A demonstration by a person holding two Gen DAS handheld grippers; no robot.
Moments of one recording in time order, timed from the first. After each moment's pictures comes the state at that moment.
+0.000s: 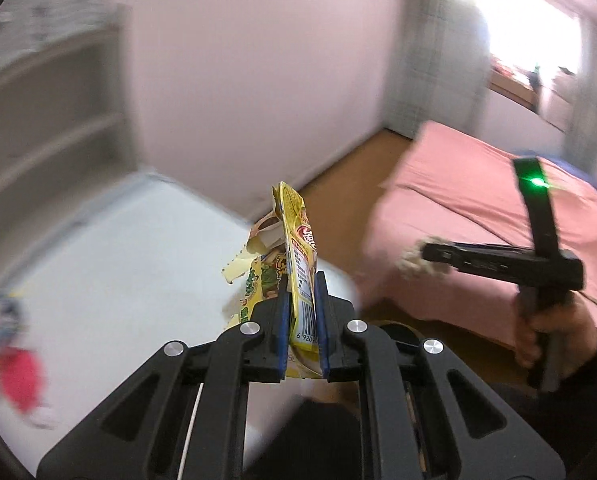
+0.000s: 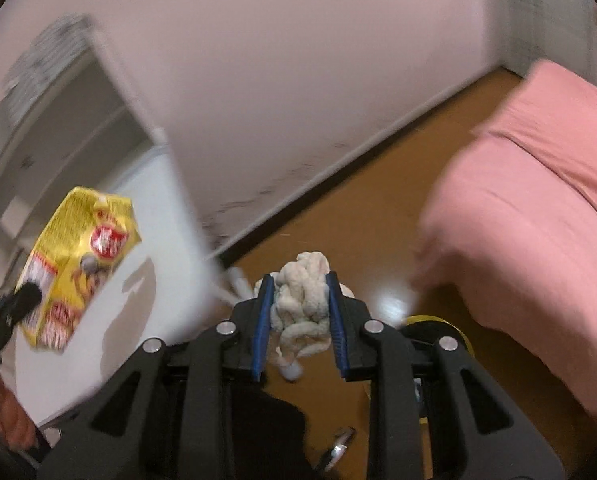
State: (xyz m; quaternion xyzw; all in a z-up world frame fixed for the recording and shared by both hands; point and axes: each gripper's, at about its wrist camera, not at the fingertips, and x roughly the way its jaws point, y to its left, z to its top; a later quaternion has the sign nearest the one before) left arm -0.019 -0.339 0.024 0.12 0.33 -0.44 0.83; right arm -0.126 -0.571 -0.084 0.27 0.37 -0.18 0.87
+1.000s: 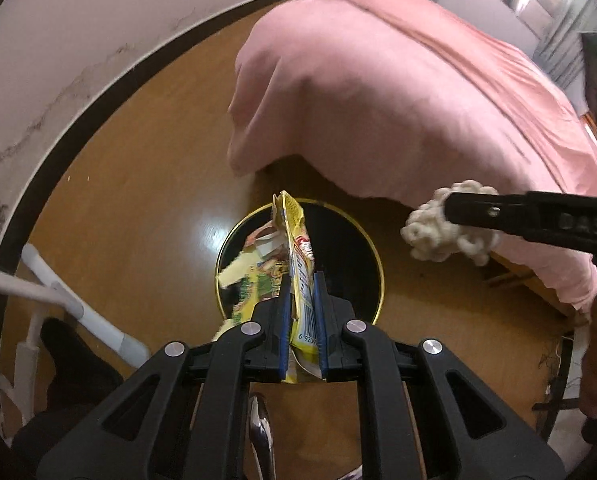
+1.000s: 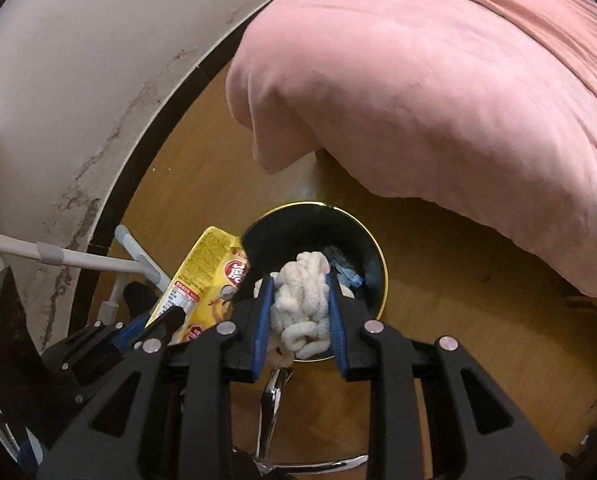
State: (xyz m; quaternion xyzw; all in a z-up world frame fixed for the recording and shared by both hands) left arm -0.061 -0.585 -0.272 0.21 0.52 -0.49 0.66; right arm -0.196 -0.686 -0.296 0.37 0.51 -0.29 0.72
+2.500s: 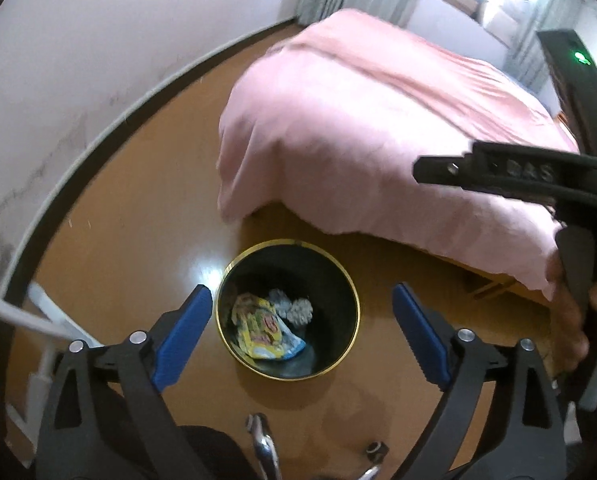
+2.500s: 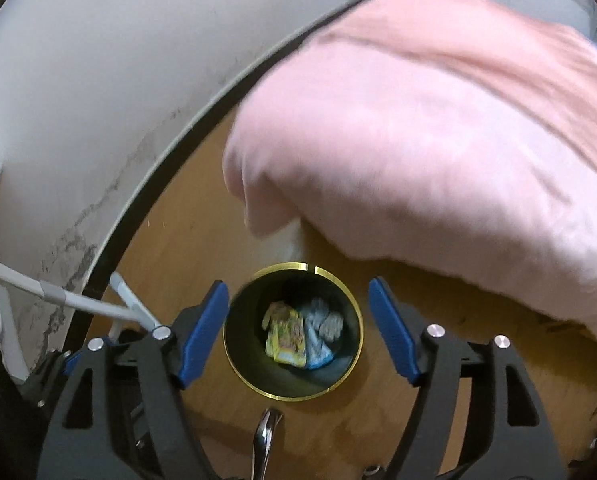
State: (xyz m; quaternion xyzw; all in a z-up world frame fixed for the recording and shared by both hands) left arm -0.079 -0.547 -0.187 0.19 0.44 -0.55 0.68; right arm -0.214 -0.683 -0.210 0.32 0.42 -0.36 0.77
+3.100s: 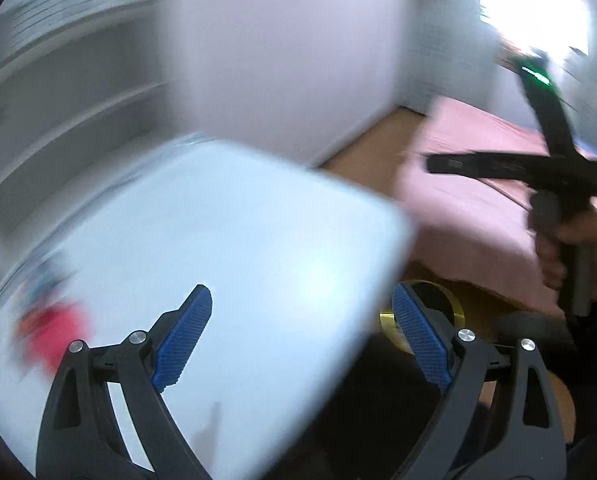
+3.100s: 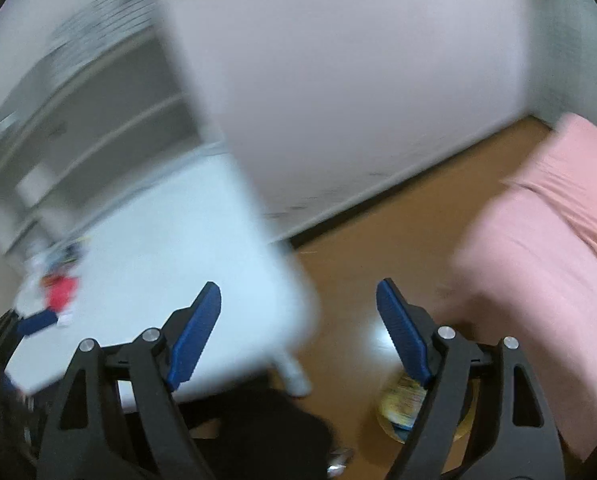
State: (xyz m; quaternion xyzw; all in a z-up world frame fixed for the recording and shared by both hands) left arm 0.019 -0.211 0.009 0.14 0.35 -0.36 0.85; right arm -0.039 -0.471 -0.031 0.18 0.36 -0.09 0.91
